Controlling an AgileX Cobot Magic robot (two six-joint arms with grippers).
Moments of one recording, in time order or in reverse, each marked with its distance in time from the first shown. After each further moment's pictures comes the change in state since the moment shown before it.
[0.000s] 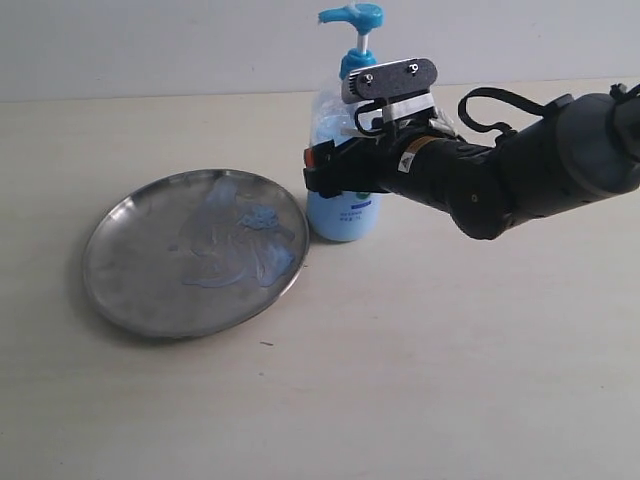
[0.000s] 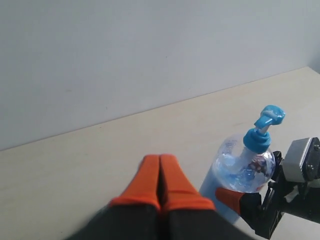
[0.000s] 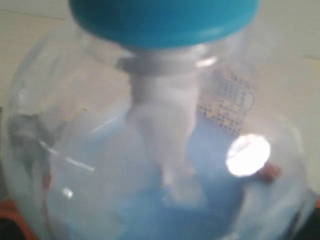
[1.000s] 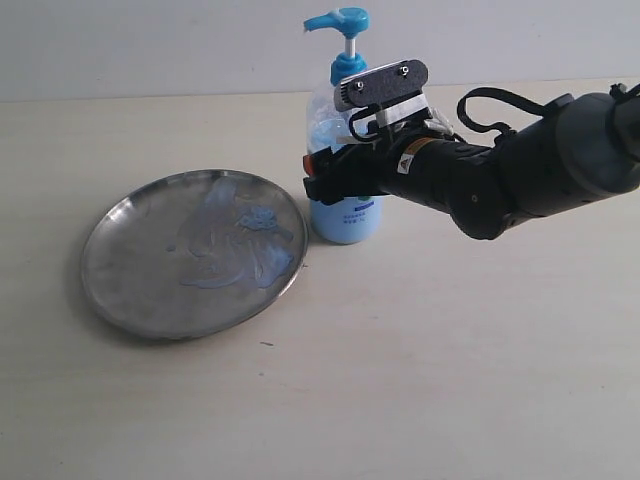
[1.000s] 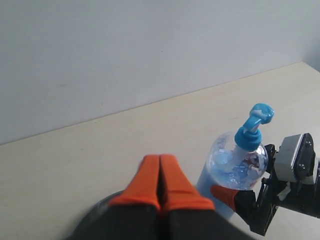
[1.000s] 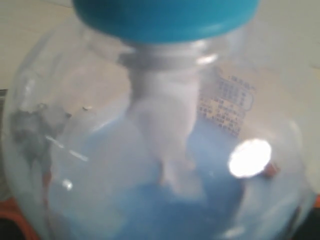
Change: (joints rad) left arm 0.000 -0.004 0.000 -0.004 0.026 0.000; right arm 0.002 0.000 0.000 -0.010 0.014 -0.085
